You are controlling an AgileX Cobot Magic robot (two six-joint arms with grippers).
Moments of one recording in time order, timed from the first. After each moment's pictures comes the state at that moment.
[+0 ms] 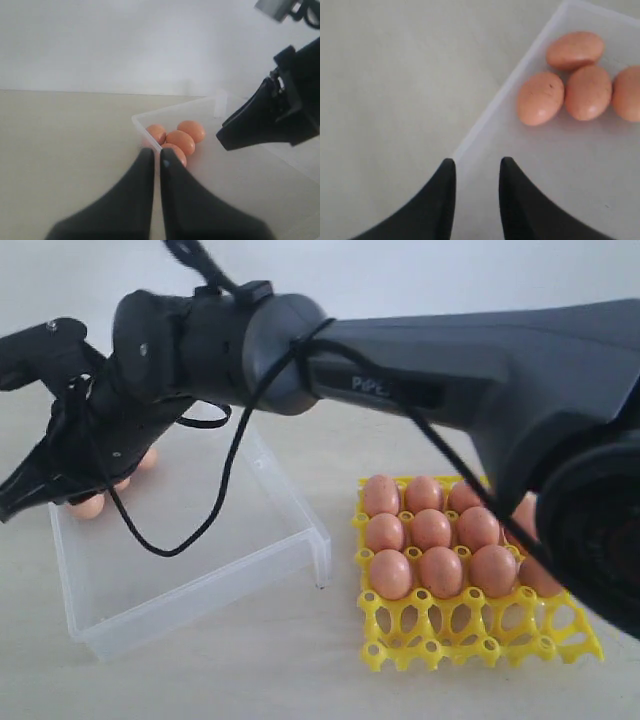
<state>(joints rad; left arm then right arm) -0.01 0.00 0.00 0.04 0.21 -0.08 0.80 2.25 -1.96 0.29 0.62 -0.29</state>
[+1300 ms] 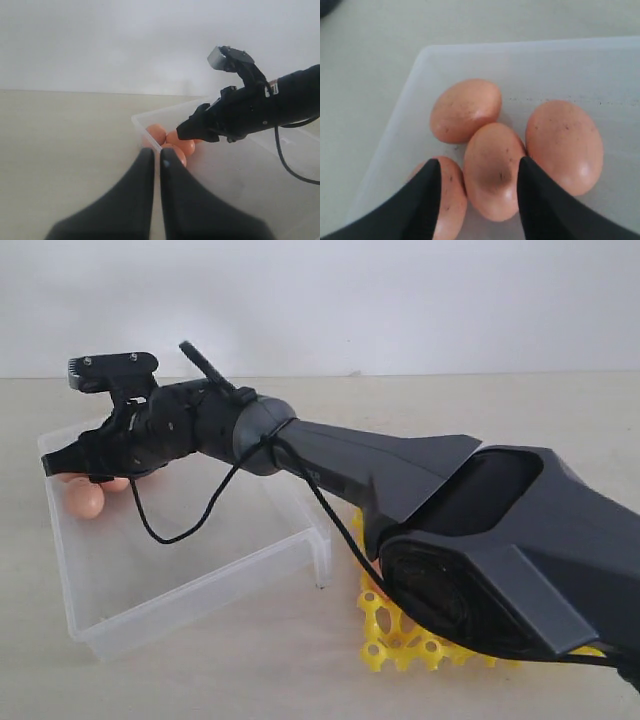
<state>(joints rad) -0.01 0.00 0.00 0.04 0.21 -0.08 0.71 2.66 -2.37 0.27 0.41 0.03</state>
